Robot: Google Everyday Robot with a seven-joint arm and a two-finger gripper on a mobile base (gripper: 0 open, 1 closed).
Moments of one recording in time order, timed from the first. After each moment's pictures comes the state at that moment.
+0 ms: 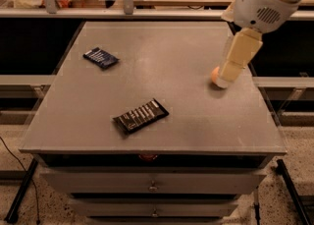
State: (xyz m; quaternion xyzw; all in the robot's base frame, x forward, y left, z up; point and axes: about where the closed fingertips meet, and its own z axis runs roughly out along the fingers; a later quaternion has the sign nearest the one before) arm 0.512 -0.153 0.982 -0.61 0.76 0.01 0.21
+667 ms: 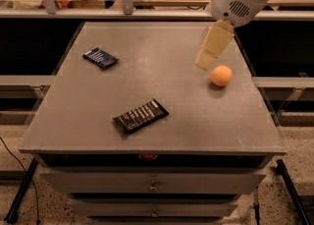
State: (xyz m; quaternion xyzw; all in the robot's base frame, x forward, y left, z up) arm 0.552 -0.119 0.981 -0.59 0.77 0.04 0.24
